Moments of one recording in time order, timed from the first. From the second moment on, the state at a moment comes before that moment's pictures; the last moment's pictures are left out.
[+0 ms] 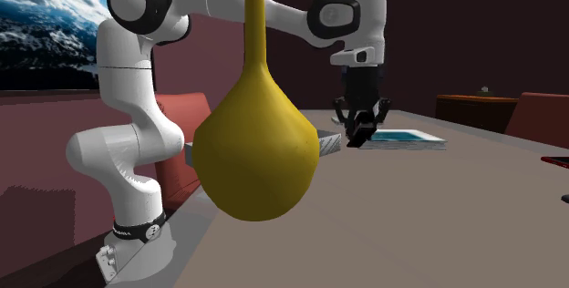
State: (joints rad) arm -0.20 0.05 0.76 -1.78 -0.01 1.83 1.64
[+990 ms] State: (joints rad) arm -0.22 0.00 0.75 -1.65 0.02 1.66 1.62
